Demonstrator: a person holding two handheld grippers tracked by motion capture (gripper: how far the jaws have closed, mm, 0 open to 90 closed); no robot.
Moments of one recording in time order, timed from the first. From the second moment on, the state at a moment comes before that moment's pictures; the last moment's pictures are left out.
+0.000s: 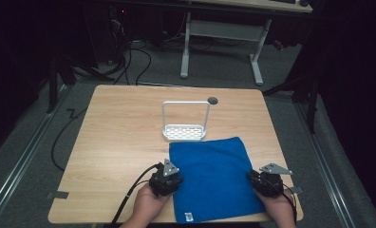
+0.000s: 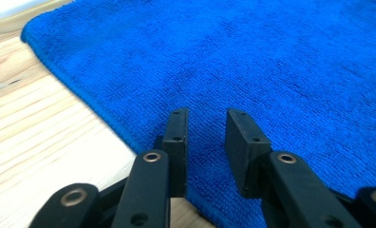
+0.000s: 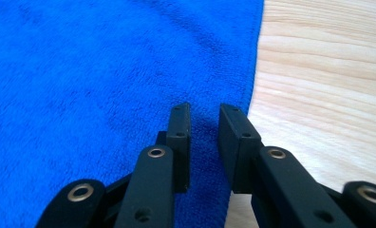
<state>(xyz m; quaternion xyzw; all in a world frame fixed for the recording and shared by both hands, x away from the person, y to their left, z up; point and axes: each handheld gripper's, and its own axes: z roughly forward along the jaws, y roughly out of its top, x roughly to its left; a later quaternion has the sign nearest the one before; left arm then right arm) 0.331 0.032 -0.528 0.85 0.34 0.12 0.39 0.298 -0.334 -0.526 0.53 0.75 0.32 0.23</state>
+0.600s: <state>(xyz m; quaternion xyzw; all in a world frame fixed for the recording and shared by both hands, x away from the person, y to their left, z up) 0.327 0.086 -0.527 0.84 0.37 0.12 0.38 0.273 -0.283 -0.526 0.47 0.79 0.33 0.21</state>
